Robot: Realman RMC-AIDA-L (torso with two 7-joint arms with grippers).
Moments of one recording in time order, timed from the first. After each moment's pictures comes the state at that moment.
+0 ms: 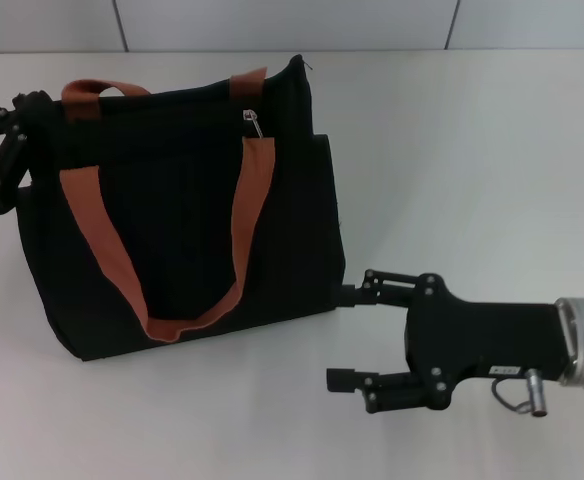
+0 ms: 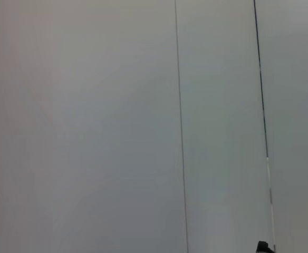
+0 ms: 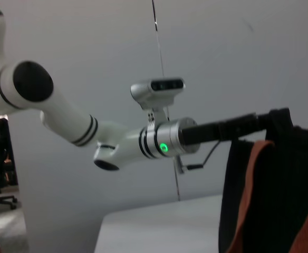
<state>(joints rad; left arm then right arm) -0.36 -2.01 0.45 0.49 1.64 1.72 -0.91 0.48 2.08 -1.12 -0.37 -1.61 -1.68 0.90</state>
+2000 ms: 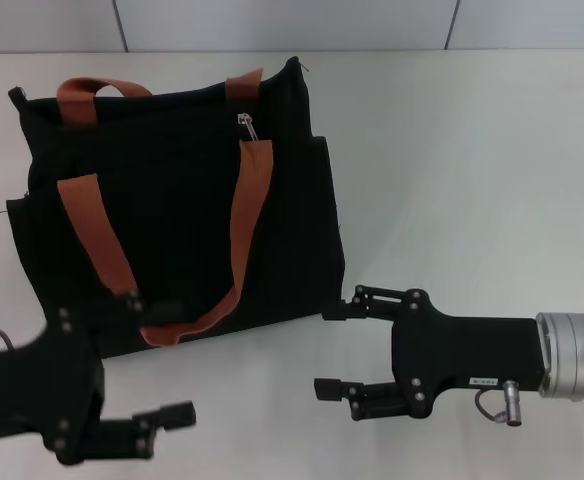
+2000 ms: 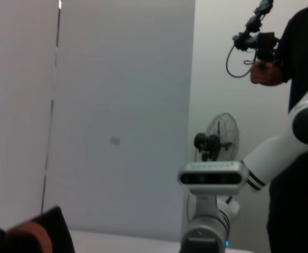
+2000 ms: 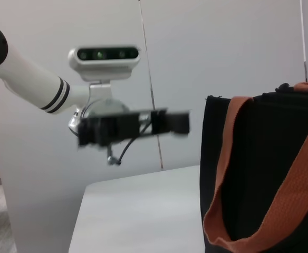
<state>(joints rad) -0.27 -2.01 0.86 0.53 1.74 1.99 -0.92 0.49 2.09 -1.14 -0.30 -1.61 -1.59 0.85</state>
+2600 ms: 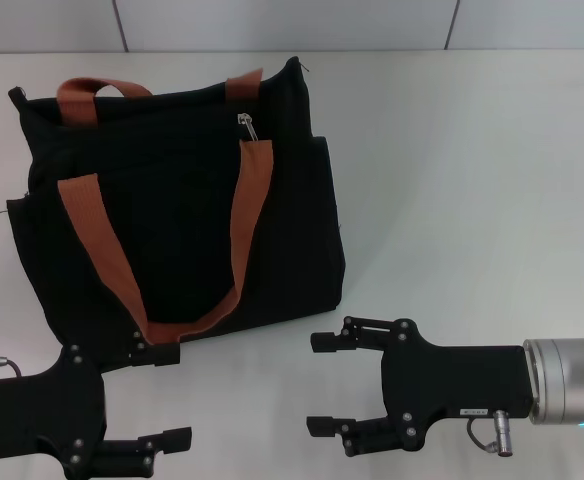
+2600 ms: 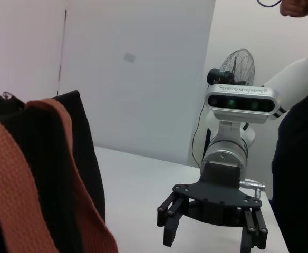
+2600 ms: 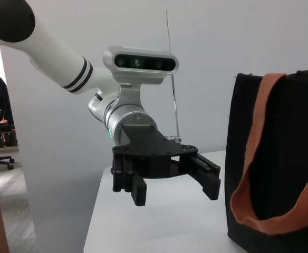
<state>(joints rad) -0.27 -1.99 0.86 0.48 1.86 1.85 -0.93 0.50 2.09 -1.19 -0.24 -1.61 -1.57 0.76</state>
